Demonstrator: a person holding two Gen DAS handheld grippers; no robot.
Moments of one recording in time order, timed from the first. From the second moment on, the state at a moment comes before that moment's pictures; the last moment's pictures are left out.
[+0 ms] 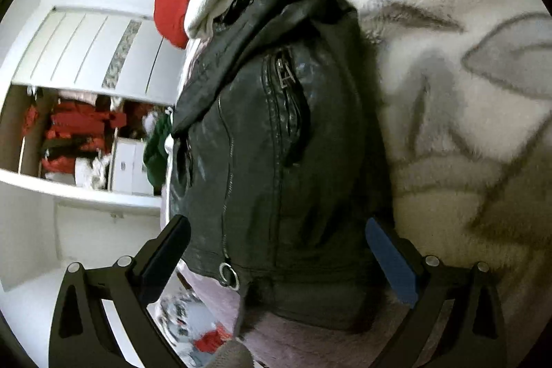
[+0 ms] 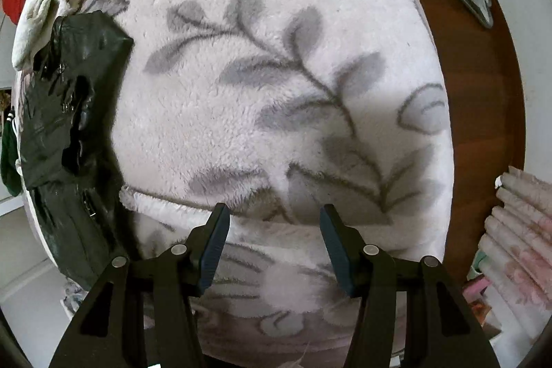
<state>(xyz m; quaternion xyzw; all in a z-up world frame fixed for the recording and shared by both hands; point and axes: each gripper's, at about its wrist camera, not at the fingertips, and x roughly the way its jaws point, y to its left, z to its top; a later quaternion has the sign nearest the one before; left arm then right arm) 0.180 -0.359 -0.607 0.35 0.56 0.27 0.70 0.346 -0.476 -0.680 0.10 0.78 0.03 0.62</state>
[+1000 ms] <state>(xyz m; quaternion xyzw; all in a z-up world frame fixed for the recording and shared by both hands) 0.199 -0.273 -0.538 0.11 0.61 0.17 0.76 0.450 -0.305 -0.770 0.37 0.74 0.26 0.51</state>
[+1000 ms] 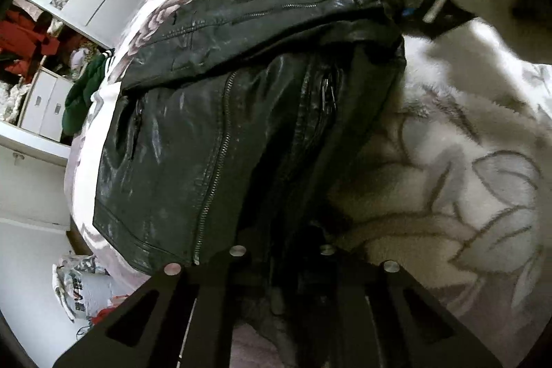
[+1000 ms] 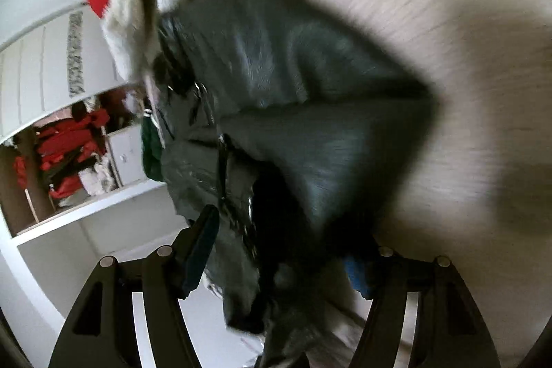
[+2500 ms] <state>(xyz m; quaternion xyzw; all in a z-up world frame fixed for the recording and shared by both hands) 0.159 0.142 -0.589 -0.38 0.61 0.02 0.70 0.288 -0.077 -0.714 0.23 0.80 0.18 0.52</state>
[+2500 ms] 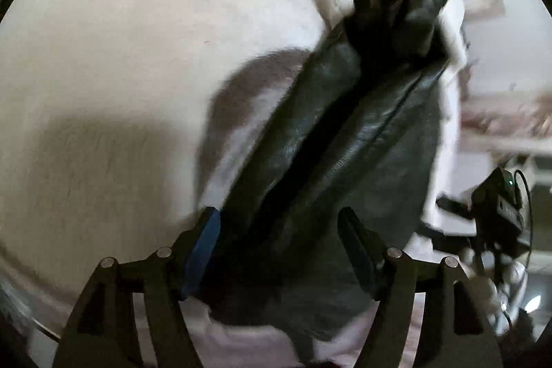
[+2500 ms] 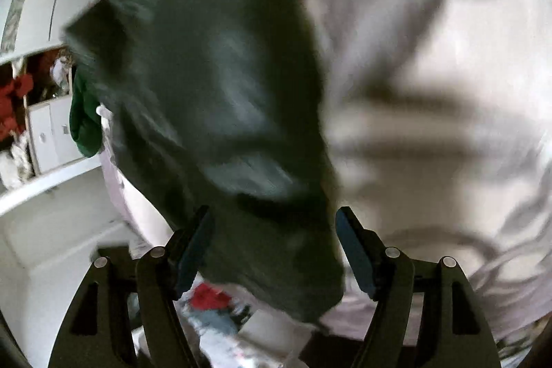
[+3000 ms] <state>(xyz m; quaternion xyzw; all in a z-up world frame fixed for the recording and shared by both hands) 0.102 0.135 -0.555 -0.36 0.60 0.02 0.72 0.161 -0.047 -0.722 0.26 0.81 0.21 0.48</state>
